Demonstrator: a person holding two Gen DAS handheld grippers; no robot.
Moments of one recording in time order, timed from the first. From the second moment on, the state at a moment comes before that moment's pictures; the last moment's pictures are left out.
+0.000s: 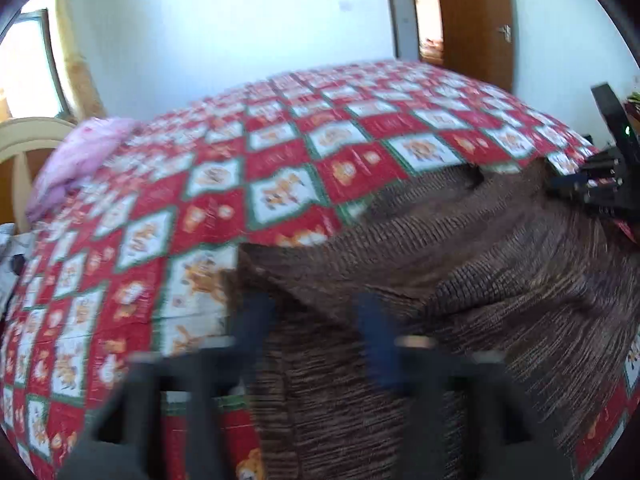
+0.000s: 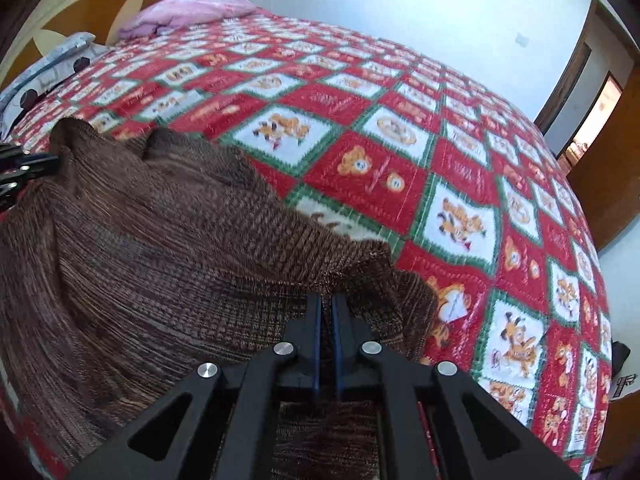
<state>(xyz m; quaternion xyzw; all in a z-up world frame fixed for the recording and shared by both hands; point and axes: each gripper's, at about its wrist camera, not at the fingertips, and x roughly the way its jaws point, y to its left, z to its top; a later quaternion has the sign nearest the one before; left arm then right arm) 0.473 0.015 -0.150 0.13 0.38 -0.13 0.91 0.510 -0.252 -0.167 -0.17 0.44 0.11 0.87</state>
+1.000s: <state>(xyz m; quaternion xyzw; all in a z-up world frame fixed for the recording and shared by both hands) 0.413 0.081 -0.139 0.00 0.38 -0.04 0.92 0.419 -0.356 -0.151 0.05 0.49 0.08 0.87</state>
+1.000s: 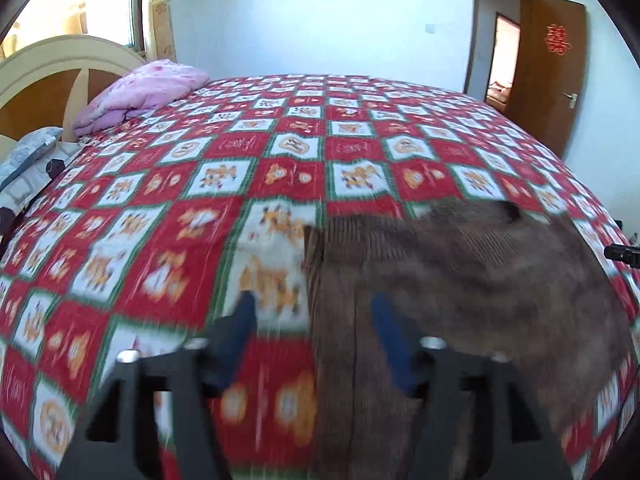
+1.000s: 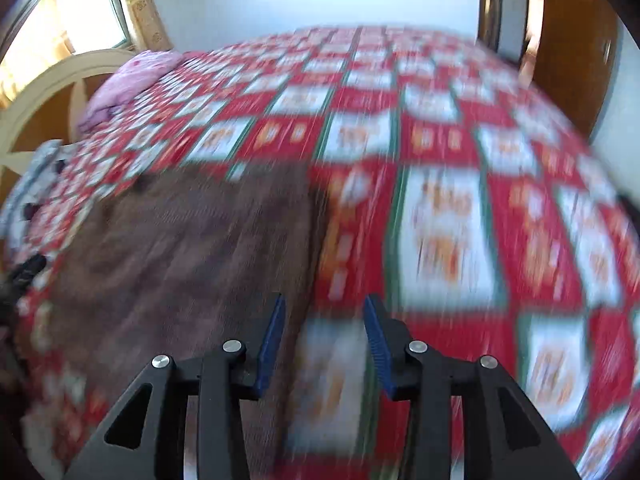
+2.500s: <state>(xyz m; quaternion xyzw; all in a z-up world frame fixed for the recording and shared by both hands) 0.328 0.068 -0.172 0.08 0.39 -0.02 0.92 0.353 -0.215 -0.151 -0.08 0.45 0.11 0.88</state>
